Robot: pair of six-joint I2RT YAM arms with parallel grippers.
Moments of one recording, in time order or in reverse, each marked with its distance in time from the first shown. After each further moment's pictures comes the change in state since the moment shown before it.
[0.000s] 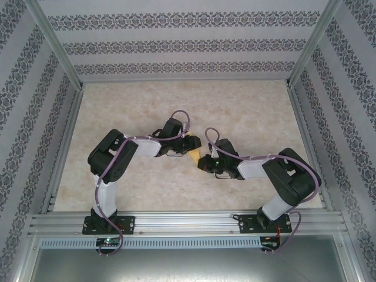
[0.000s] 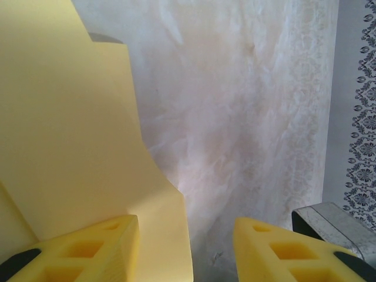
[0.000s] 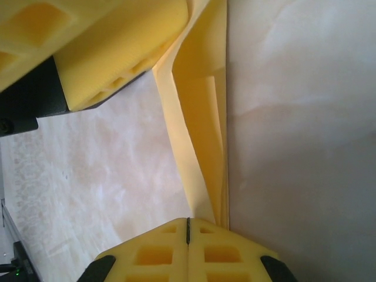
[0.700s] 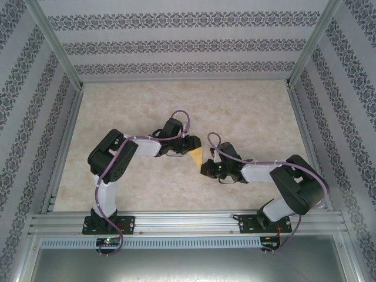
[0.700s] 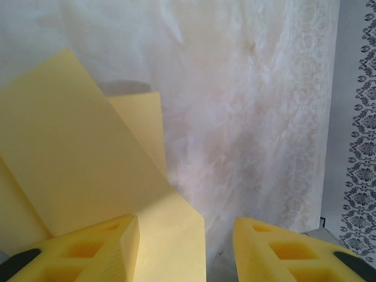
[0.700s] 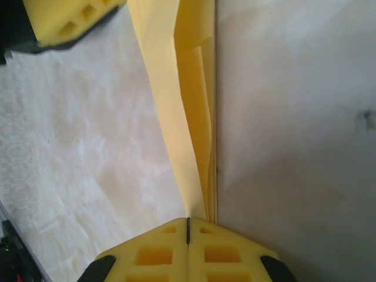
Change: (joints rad) left arm 0.000 0.000 0.002 -0.005 0.003 0.000; right arm 0.016 -0.108 -0.042 -0.150 0.007 -0.029
